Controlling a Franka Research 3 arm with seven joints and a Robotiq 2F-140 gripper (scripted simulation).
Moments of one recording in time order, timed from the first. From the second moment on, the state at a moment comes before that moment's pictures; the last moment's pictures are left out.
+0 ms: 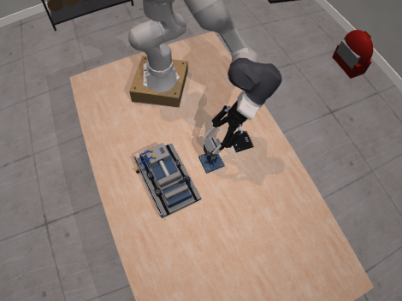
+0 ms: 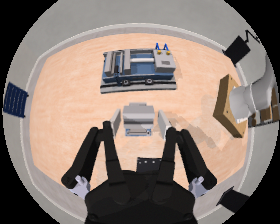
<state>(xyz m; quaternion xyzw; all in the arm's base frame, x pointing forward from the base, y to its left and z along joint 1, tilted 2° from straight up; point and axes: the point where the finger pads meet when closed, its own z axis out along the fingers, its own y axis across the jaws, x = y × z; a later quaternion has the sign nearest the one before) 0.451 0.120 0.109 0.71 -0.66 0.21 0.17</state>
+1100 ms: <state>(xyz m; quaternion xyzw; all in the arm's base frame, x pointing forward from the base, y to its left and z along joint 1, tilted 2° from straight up) 0.451 0.114 0.110 0.72 -0.68 0.12 0.09</state>
